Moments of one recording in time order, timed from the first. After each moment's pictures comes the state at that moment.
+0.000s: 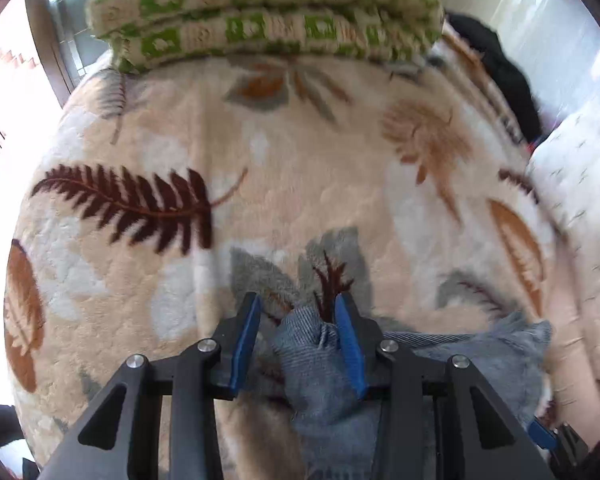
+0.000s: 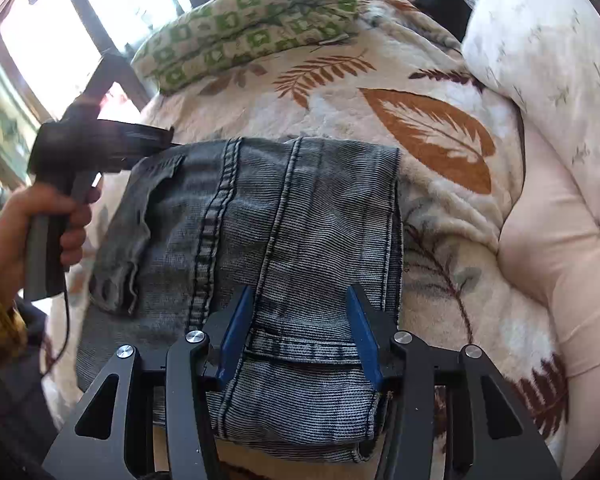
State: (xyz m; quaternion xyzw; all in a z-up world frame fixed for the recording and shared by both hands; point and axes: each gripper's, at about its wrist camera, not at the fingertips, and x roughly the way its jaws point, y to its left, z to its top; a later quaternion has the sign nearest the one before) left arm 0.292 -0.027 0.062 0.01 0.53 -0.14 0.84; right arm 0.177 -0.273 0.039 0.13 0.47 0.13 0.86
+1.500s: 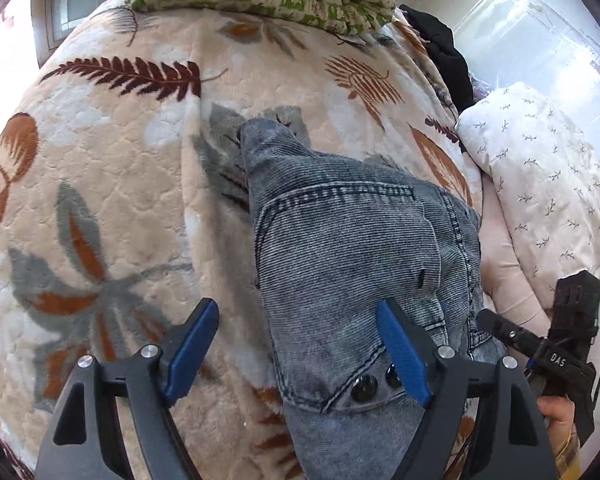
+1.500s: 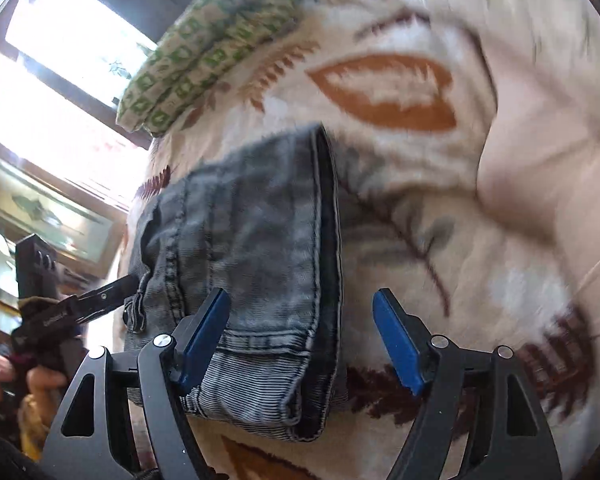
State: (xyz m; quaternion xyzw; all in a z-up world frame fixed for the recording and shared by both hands) left arm 0.186 -0.001 0.050 -0.07 0.56 -0.22 0.80; right arm 0.178 -0.332 0.005 0.31 0.51 0.16 0.79
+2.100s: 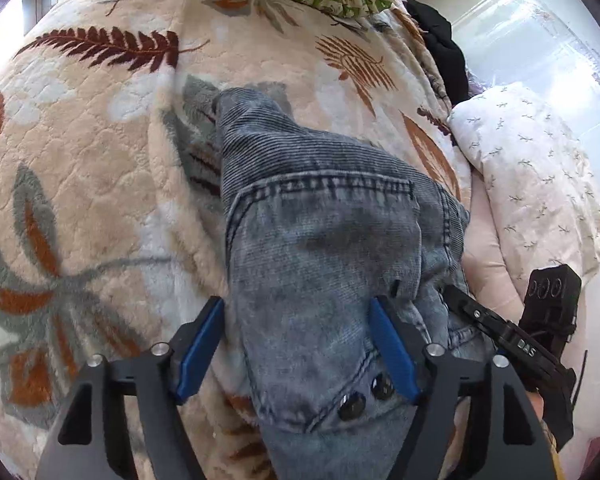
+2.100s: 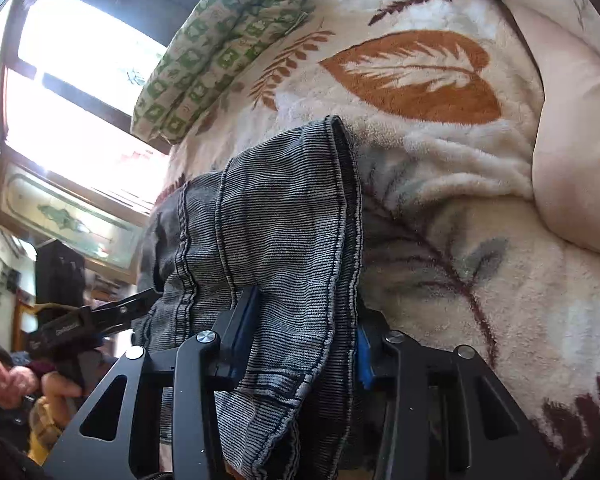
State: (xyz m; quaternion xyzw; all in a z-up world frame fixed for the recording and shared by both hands) left arm 0.194 -0.001 0.039 -0.11 0.59 -0.25 0.76; right arm 0.196 -0.325 -0.003 0.32 0.47 0.19 0.80
